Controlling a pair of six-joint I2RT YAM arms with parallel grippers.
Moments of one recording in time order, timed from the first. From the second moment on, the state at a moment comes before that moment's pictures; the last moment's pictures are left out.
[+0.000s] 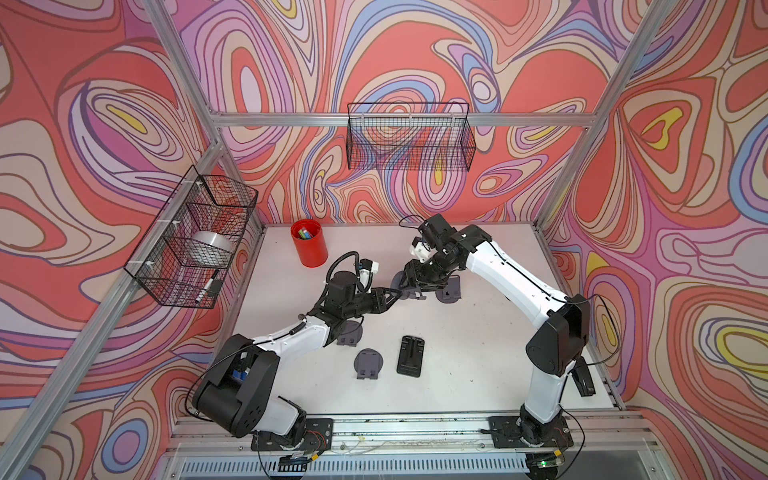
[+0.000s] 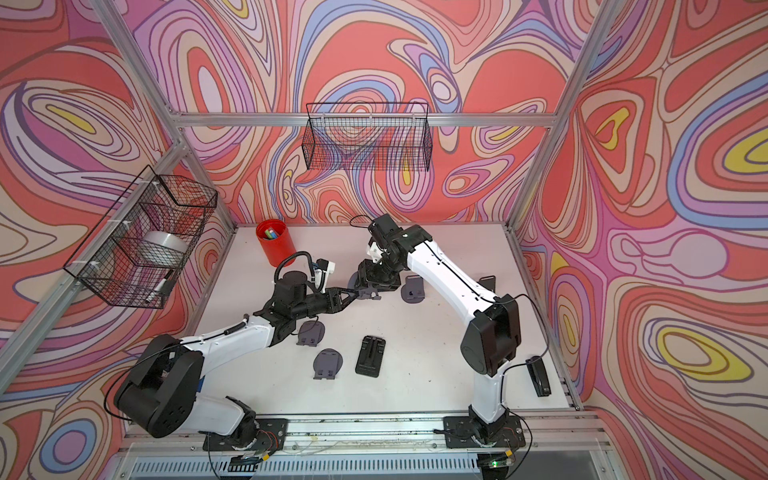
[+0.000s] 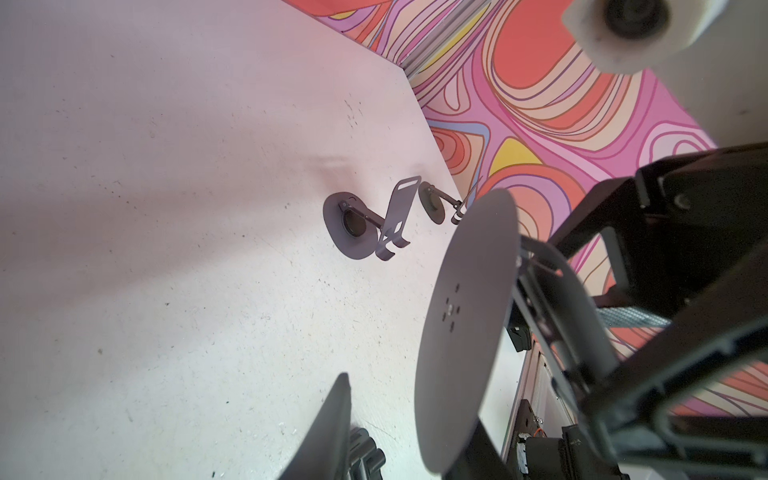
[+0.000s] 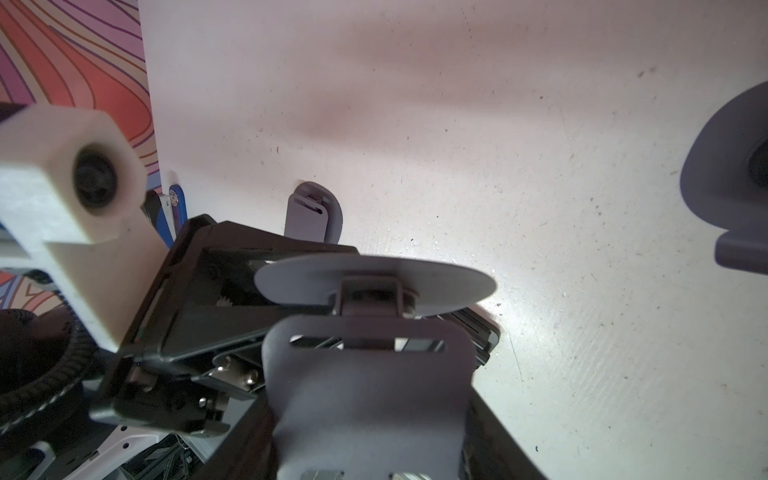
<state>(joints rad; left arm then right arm) -0.47 1.45 0.69 0.36 0.54 -0.66 0.59 1.88 1.87 -1.17 -0.40 0.48</state>
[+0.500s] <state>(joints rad) -0.48 1.45 0.75 0.35 0.58 -0.58 0.59 1.88 1.88 -1.19 -0.40 0.48</state>
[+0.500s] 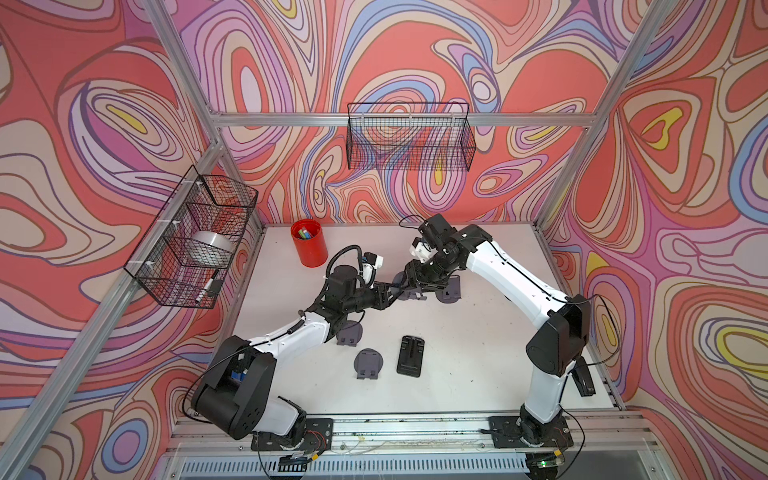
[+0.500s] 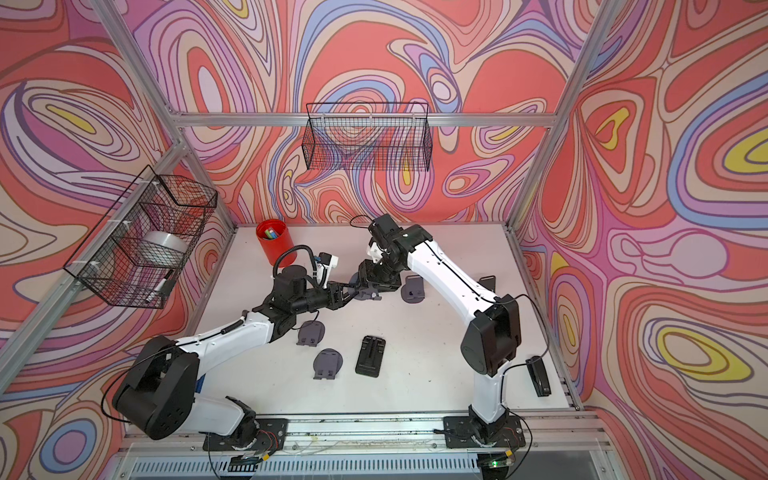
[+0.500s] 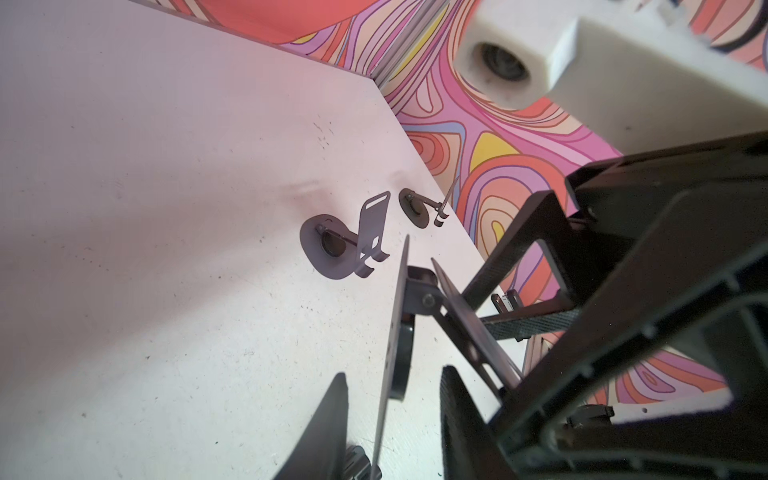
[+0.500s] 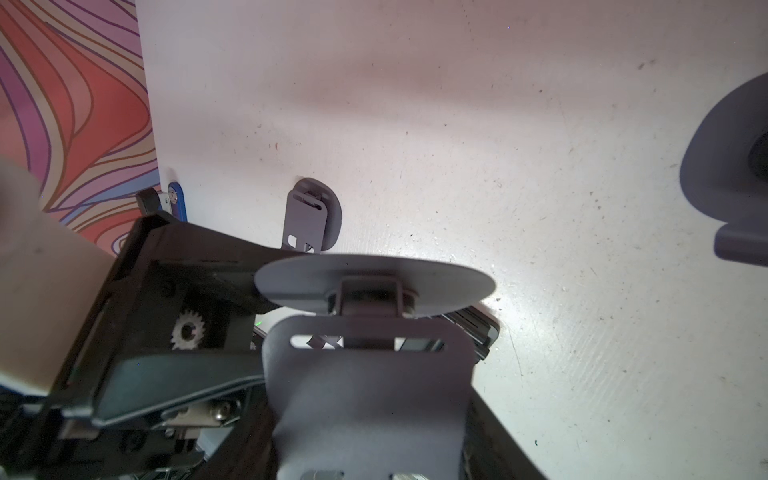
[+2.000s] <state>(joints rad) -0.48 1.57 0.79 0.53 0.65 -0.63 0.59 1.82 1.82 -1.14 -0.37 0.51</state>
